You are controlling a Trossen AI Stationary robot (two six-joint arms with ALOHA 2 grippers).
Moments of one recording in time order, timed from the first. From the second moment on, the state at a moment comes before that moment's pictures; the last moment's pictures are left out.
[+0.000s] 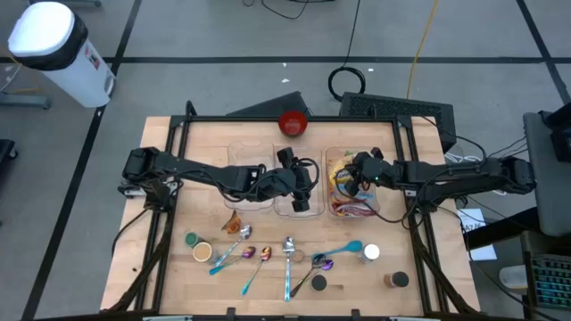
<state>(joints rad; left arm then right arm) -0.10 1.78 1.44 -0.14 -0.54 0.14 -0.15 0.98 0.44 -0.24 0.42 0.35</state>
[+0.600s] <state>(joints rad) -0.10 1.78 1.44 -0.16 -0.54 0.14 -0.14 0.78 0.43 -0.24 0.30 0.35</state>
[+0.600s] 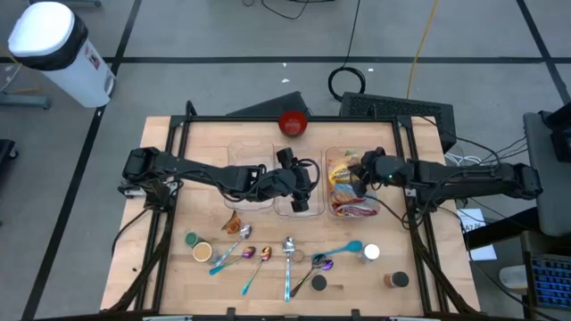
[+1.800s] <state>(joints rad) -0.11 1.38 1.13 -0.12 -0.32 0.06 0.02 0.29 0.24 -0.18 0.31 0.19</state>
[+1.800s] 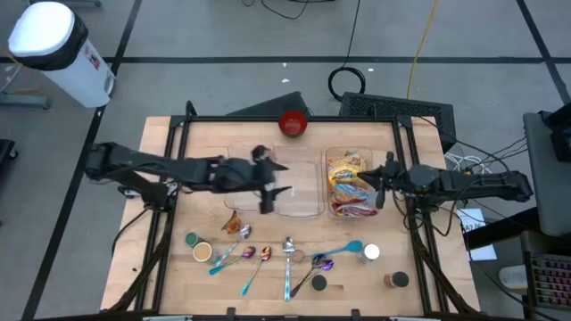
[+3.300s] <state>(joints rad) -0.14 1.02 0.69 0.24 -0.34 -0.01 0.12 0.00 0.02 0.07 0.02 0.09</state>
